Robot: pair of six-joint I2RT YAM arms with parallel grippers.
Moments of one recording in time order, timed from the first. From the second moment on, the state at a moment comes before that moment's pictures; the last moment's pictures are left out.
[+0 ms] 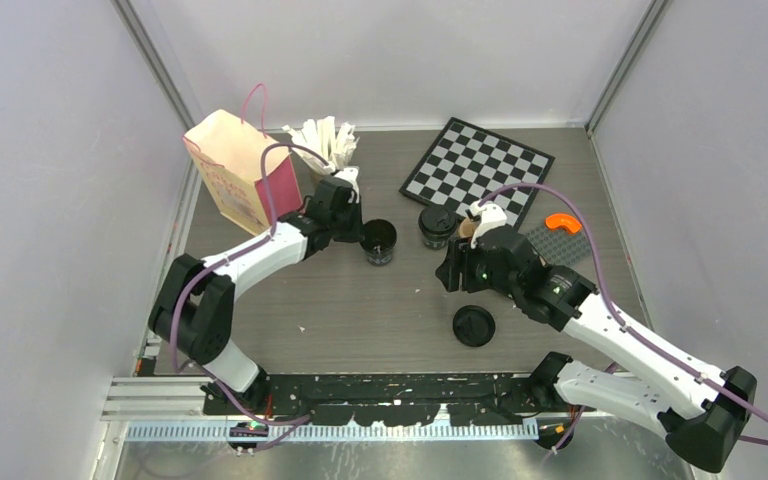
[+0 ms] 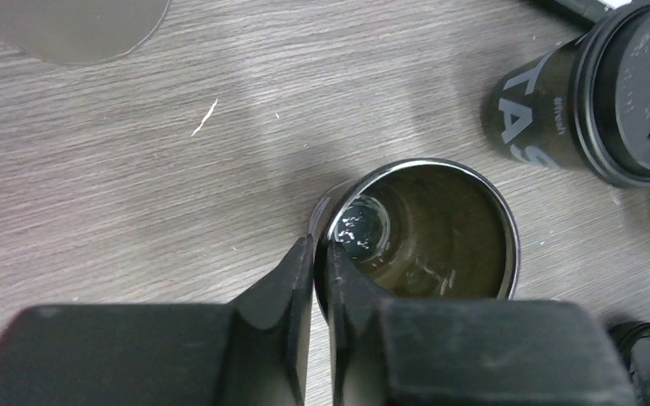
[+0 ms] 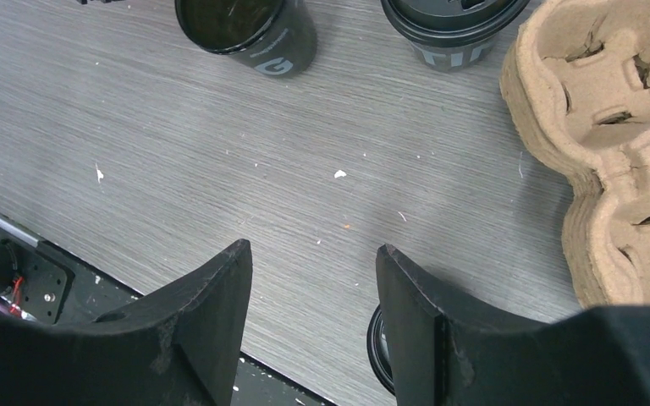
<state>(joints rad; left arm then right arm) -0.55 1.58 1.05 -0.19 -0.04 -0.39 0.78 0.90 0.83 -0.54 0.14 0.50</state>
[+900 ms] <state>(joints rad) -0.55 1.13 0.82 -0.47 0.09 -0.46 0.80 1.07 0.67 -0.18 0.06 0.77</state>
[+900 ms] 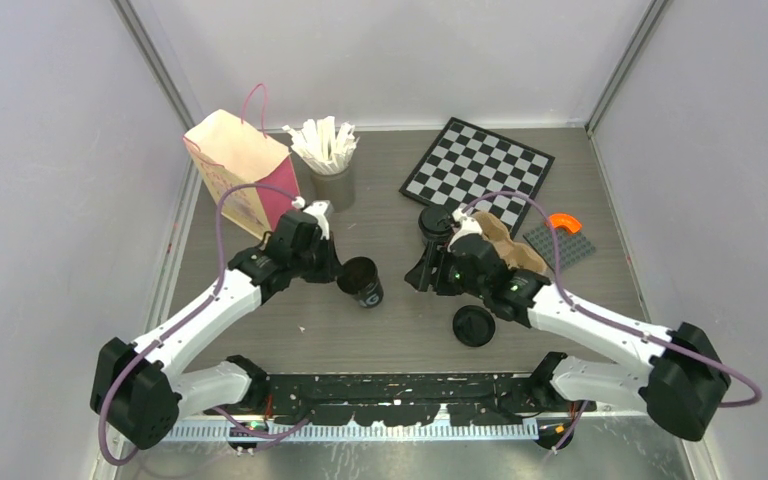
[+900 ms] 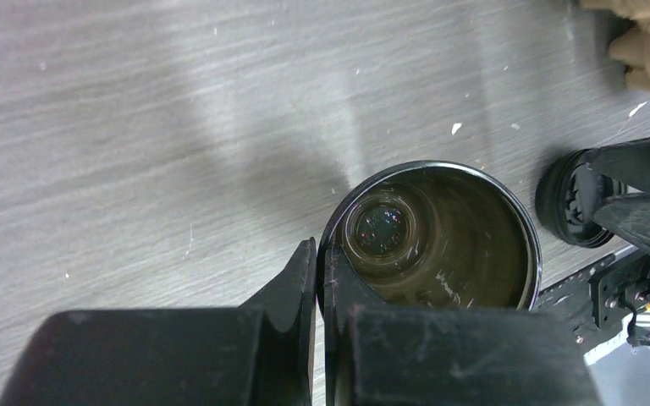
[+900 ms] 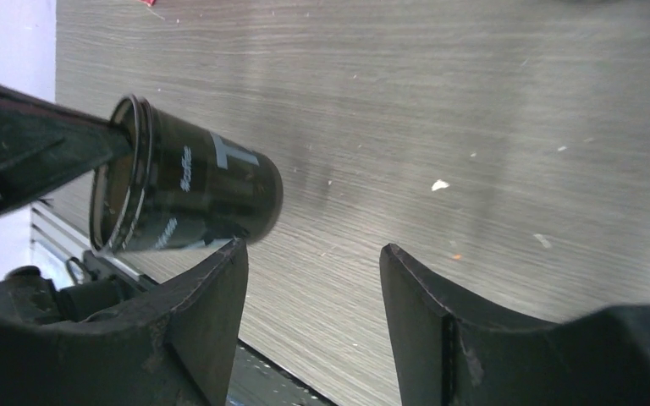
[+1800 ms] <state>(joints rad) -0.56 1.12 0.76 -0.53 0.12 -0.42 0.95 1.32 0.64 0.03 0.11 1.05</state>
